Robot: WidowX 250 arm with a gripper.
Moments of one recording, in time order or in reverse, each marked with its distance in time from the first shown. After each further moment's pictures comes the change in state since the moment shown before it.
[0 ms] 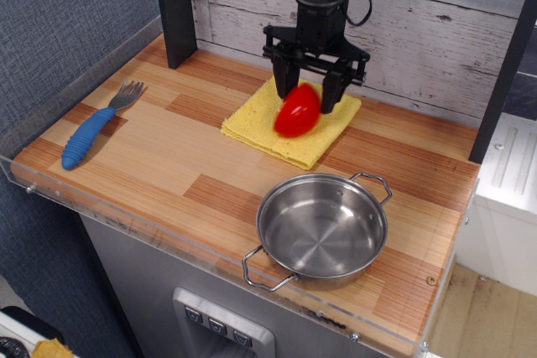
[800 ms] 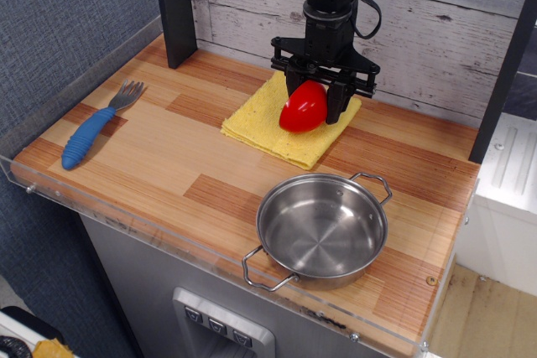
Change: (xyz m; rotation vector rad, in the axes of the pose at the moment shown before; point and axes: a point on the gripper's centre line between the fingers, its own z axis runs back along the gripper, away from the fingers) arm -0.005 -0.011 -0.008 -0.002 -0.031 0.015
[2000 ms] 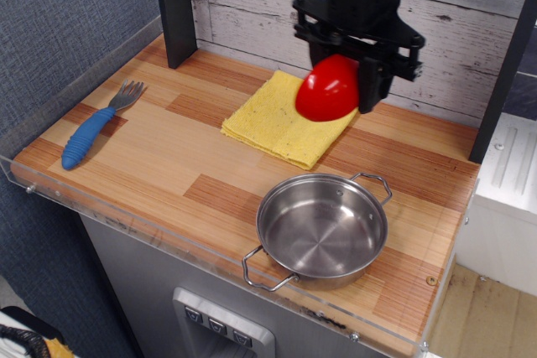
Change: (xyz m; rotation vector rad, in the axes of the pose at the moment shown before) arm -0.052 -0.049 0.078 -0.087 -0.048 -0.202
